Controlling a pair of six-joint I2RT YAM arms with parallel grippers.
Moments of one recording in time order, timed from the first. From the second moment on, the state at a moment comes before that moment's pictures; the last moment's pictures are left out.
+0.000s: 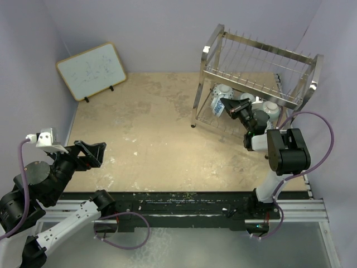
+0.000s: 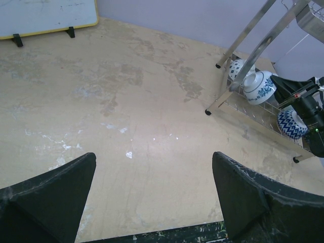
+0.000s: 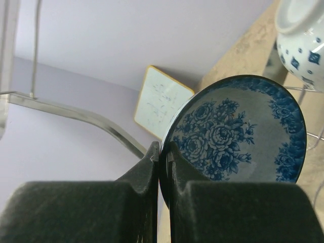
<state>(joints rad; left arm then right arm) -0.75 0.39 1.22 -1.04 -0.55 -0.49 0.03 1.76 0.62 1.24 -0.41 1.32</state>
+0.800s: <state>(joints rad) -0.75 0.39 1.22 -1.03 -0.55 -0.49 0.10 2.03 0.69 1.48 -0.37 1.54</state>
